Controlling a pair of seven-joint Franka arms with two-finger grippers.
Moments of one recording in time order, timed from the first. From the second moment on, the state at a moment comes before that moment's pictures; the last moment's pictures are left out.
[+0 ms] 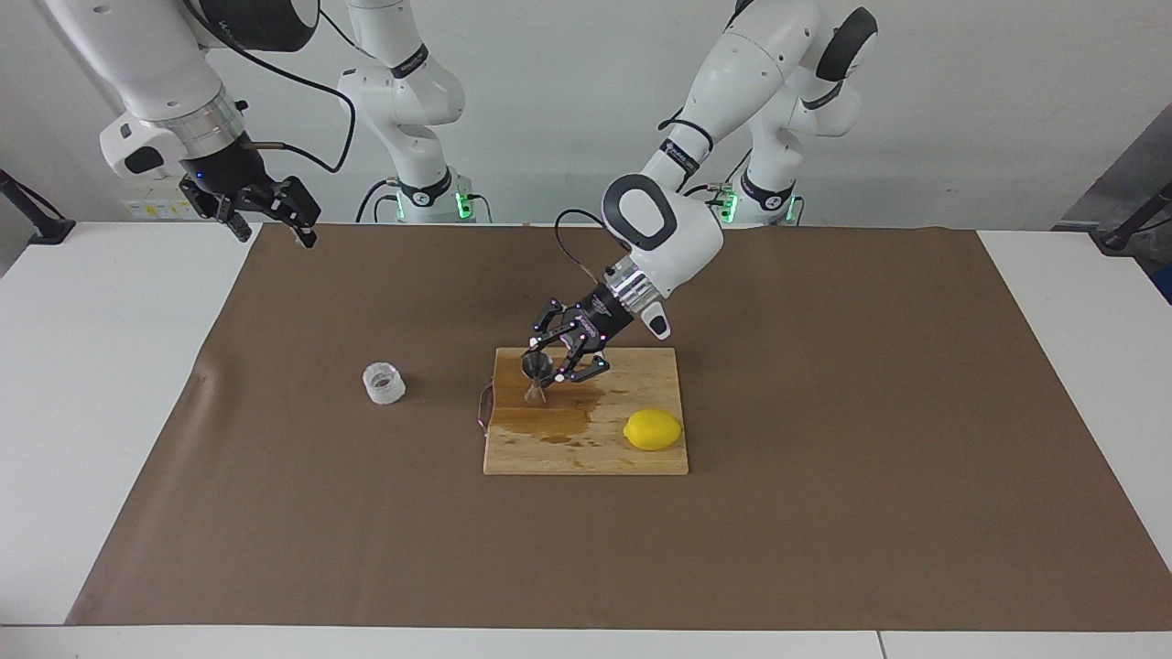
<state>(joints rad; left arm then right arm) -0.46 0.45 -0.39 -1.74 -1.85 2.95 -1.19 -0.07 -0.06 -0.03 -1.64 0.04 1.55 0.07</state>
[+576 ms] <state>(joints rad) -0.48 0.48 -0.39 -1.74 -1.85 3.00 -1.19 -0.07 -0.06 -0.03 -1.64 0.04 1.55 0.07</state>
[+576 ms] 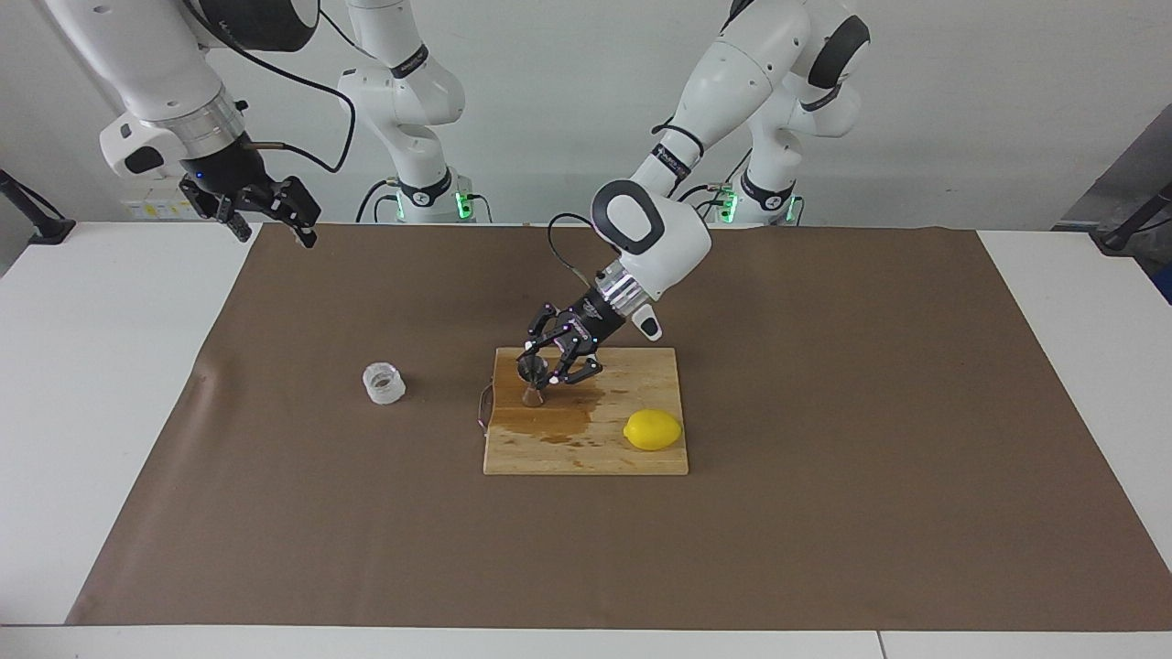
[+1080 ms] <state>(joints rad) -0.48 0.48 -0.39 -1.74 -1.85 3.01 -1.19 -0.07 -0.06 -0.03 -1.64 0.04 1.55 0.07</state>
